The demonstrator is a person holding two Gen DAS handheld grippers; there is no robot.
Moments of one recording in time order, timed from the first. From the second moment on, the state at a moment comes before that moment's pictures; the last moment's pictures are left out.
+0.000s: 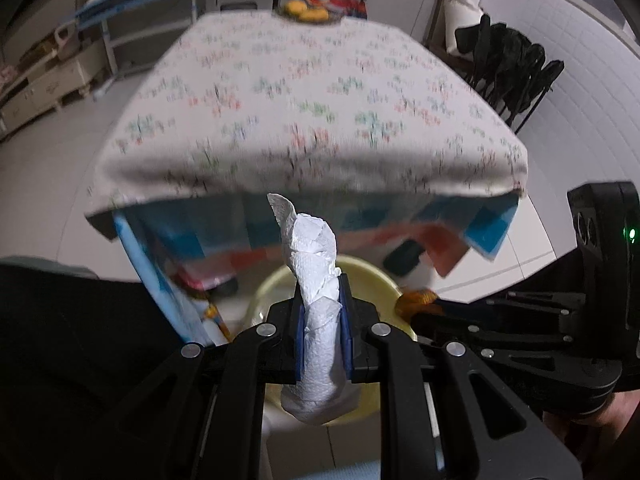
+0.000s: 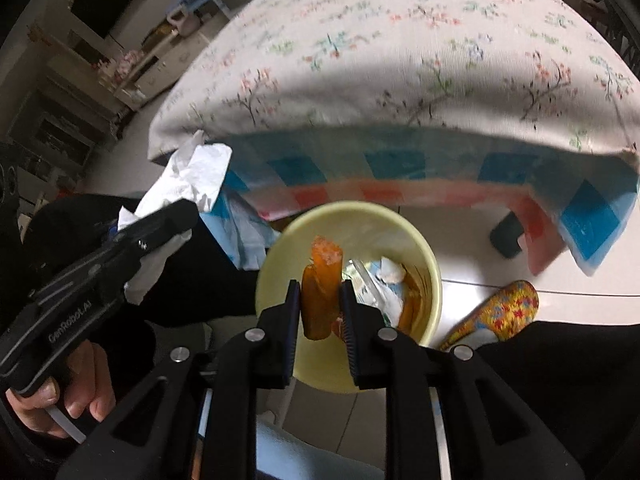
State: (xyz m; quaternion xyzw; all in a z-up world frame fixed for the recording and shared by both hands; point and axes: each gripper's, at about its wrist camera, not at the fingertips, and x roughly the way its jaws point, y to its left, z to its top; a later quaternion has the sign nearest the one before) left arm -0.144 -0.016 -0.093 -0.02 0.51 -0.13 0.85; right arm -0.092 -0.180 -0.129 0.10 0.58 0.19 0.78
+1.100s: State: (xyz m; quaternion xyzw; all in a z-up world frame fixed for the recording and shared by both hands) left arm -0.165 -0.021 -0.042 0.02 0.37 -0.04 0.93; right arm -0.120 -0.214 -0.053 0.08 0.38 0.05 0.92
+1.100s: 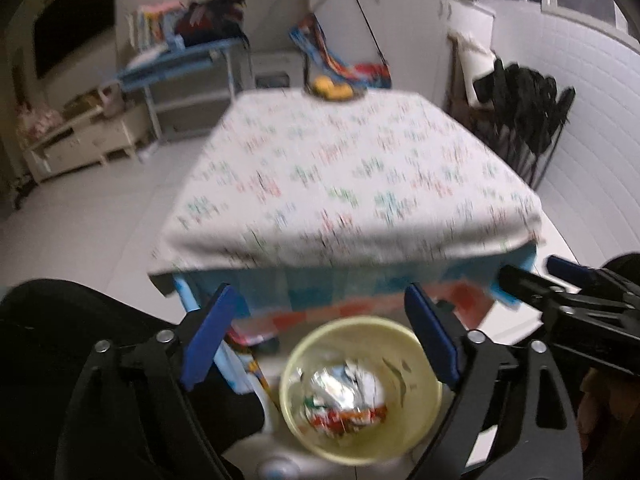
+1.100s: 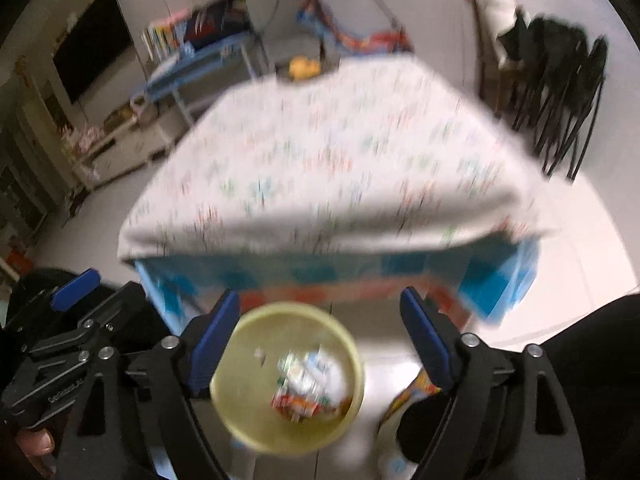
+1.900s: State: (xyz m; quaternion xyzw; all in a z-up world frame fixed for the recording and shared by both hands) left arm -0.179 -0.010 0.018 -0.01 0.23 -0.02 0.97; right arm -0.148 -0.217 -0.001 0.03 0.18 -0.04 0.98
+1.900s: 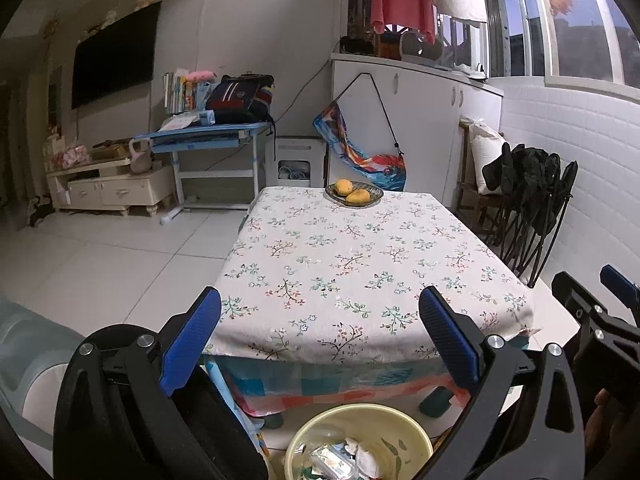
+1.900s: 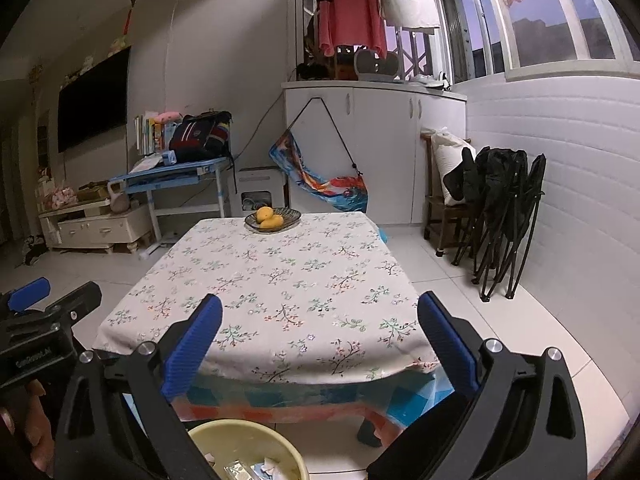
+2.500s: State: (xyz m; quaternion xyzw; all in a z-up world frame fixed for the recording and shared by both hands) left arm -0.182 -0.011 0.021 -0.01 0.21 -0.01 0.98; right arm -0.148 -0.219 -0.003 0.02 0.18 -0.06 0.98
